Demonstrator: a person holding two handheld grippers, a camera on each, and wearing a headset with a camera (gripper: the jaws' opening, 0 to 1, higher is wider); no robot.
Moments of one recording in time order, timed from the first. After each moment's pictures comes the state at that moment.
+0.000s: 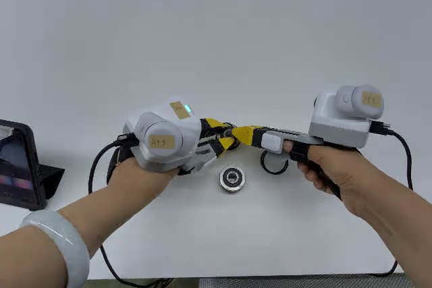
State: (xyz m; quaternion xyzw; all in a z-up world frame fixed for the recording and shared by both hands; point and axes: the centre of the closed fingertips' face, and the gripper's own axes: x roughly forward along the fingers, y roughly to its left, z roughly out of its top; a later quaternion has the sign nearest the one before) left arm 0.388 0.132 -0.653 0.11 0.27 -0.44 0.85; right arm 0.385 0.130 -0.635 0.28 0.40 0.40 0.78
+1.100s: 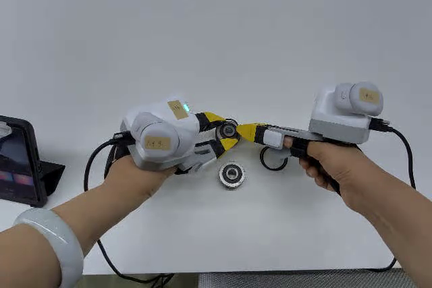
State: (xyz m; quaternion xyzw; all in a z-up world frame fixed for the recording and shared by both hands) left arm 0.381 0.133 -0.644 0.13 0.25 -0.46 0.84; right arm 0.385 0.124 -0.643 0.27 0.41 0.38 0.78
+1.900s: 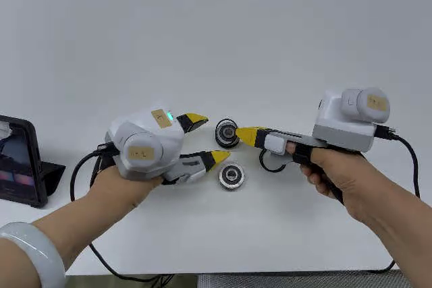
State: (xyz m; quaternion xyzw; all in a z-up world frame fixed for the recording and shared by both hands) left arm 0.375 0.153 -0.647 0.12 0.25 -0.44 0.85; right arm 0.375 0.125 -0.625 0.28 0.39 0.39 0.78
